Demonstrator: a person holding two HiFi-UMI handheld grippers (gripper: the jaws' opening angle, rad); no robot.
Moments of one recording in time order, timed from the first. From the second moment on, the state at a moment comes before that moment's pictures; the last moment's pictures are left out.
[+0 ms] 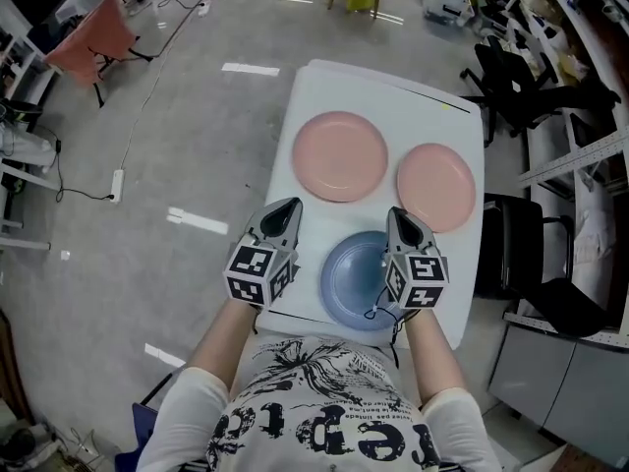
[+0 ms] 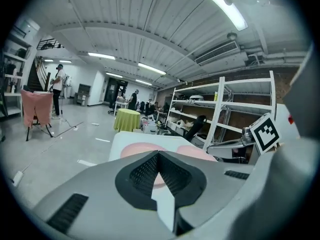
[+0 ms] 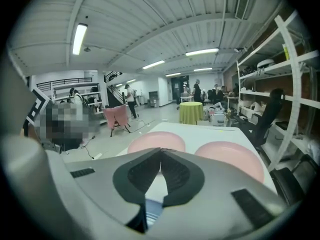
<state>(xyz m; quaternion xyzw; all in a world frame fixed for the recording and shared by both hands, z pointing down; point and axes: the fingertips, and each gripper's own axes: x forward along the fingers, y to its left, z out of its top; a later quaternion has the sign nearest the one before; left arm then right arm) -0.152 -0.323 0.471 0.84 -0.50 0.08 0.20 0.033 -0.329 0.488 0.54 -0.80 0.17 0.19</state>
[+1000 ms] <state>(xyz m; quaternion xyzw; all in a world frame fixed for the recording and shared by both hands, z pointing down) -0.177 -0.482 0.612 0.77 -0.48 0.20 0.36 0.048 -0.483 0.619 0.55 -0.71 0.34 0.29</state>
